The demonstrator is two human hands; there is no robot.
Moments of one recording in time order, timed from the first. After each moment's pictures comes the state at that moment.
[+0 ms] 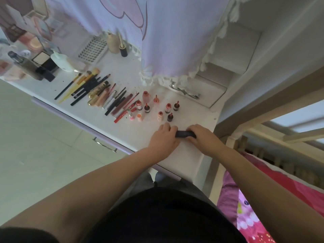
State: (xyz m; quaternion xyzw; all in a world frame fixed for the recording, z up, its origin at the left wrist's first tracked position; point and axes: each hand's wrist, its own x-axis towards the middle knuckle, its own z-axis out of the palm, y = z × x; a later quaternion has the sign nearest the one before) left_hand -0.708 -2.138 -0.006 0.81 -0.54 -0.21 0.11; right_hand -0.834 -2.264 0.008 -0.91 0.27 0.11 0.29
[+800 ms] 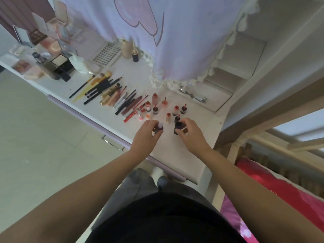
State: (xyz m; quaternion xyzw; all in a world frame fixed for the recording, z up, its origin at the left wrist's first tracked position) left_hand -0.672 -2.086 0.019 0.83 -0.39 -0.19 0.35; right_hand -0.790 -2.219 0.010 -0.84 0.34 -0.06 0.42
